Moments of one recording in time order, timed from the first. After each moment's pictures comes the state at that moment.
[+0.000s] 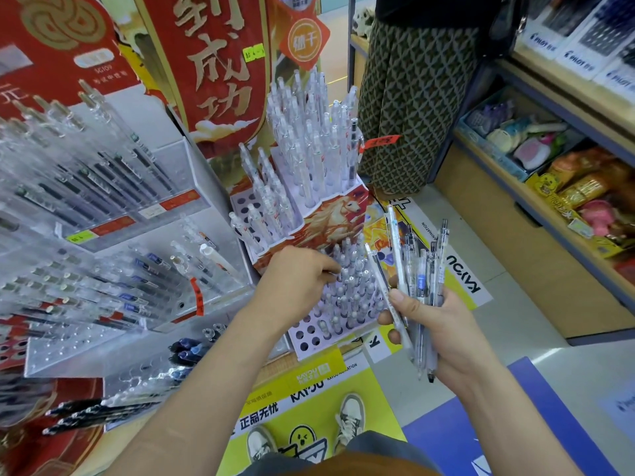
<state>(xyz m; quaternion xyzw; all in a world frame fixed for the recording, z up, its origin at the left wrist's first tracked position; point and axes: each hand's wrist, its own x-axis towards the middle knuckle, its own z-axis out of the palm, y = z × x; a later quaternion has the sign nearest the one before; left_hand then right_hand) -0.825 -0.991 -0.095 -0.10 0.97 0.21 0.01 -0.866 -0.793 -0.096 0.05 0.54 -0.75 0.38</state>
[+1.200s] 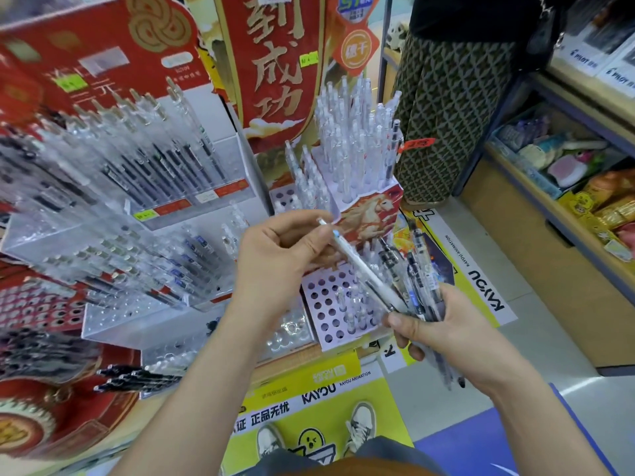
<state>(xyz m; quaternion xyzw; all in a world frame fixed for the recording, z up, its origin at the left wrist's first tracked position) -0.773 -0.989 -0.021 -0.25 0.64 0.69 -0.23 -0.854 -0.797 -0.077 -0.15 0.66 -0.61 0.42</state>
